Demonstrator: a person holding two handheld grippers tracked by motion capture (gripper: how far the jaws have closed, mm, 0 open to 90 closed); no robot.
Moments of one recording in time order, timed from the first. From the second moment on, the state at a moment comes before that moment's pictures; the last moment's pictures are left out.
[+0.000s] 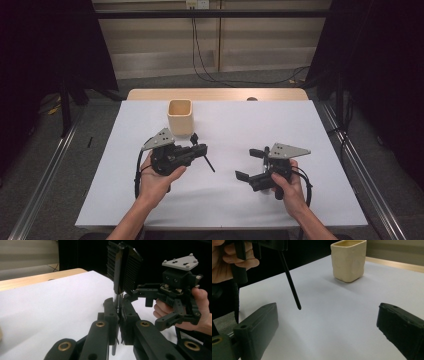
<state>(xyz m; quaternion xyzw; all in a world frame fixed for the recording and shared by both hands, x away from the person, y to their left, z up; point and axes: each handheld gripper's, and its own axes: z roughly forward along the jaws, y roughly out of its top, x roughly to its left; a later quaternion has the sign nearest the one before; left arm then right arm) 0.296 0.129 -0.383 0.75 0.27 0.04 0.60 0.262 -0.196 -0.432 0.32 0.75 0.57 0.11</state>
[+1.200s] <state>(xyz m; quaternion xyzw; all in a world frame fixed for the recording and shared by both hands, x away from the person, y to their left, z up) 0.319 0.195 -0.352 0.77 0.32 0.07 0.55 0.222 -0.262 -0.446 0.42 0.70 0.53 0.23</state>
